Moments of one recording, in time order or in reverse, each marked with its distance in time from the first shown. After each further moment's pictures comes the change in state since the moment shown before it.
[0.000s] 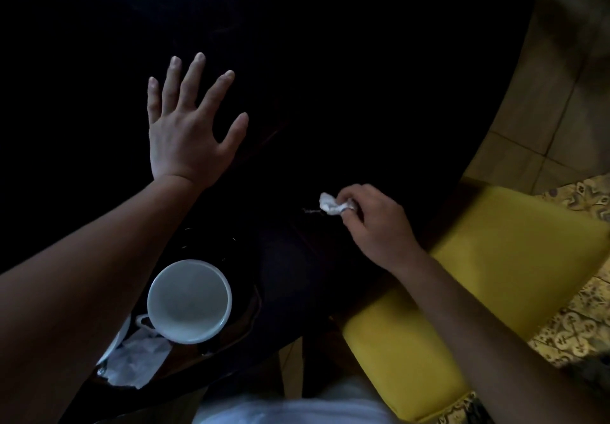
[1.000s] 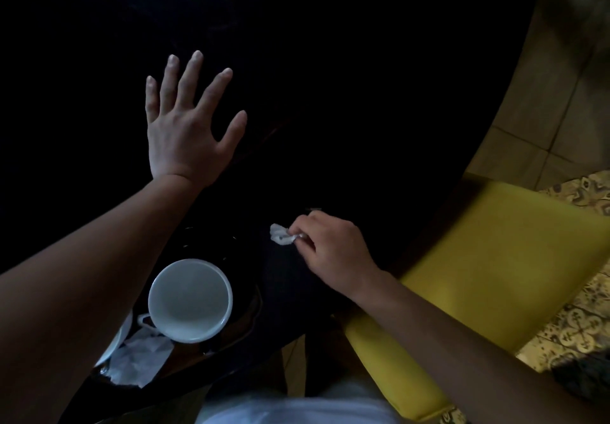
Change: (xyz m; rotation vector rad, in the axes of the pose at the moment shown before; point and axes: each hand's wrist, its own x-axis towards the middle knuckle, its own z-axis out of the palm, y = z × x) left_hand 0.000 0.000 0.000 0.003 -0.001 -0.001; right_hand -0.019 -0.047 0.046 0.018 -0.095 -0.157
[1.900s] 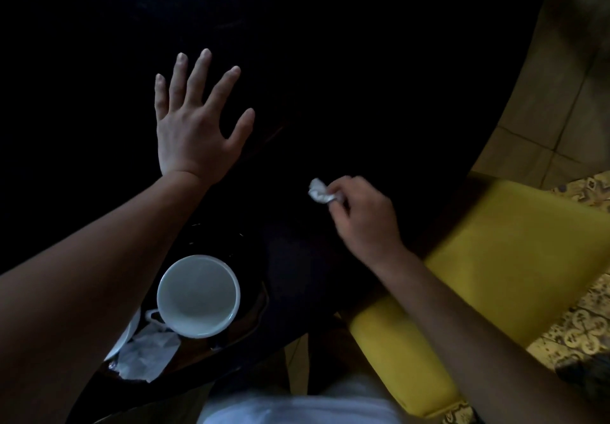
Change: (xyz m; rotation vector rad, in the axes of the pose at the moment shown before) left_hand 0.001 -0.001 0.001 0.007 0.002 0.006; right_hand 0.020 0.025 -0.023 -0.064 0.242 0.153
